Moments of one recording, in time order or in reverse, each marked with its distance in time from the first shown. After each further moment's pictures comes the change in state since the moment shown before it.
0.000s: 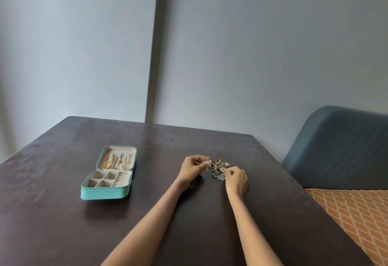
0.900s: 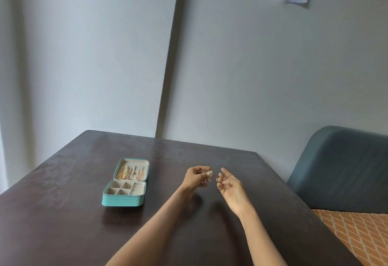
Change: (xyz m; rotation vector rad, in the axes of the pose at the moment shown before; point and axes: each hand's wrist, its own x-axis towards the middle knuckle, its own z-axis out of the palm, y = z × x) left_hand -0.018 0.027 -0.022 -0.158 -0.022 -0.144; right_hand -0.029 -0.041 -0.036 1.328 -0.644 0.341
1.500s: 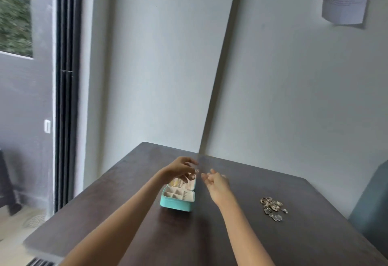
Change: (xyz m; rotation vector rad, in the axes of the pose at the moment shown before) left_hand -0.081 0.097 -0.175 0.387 0.037 -0.024; right_hand -0.027 0.072 0.174 -0.017 -0.077 0.076
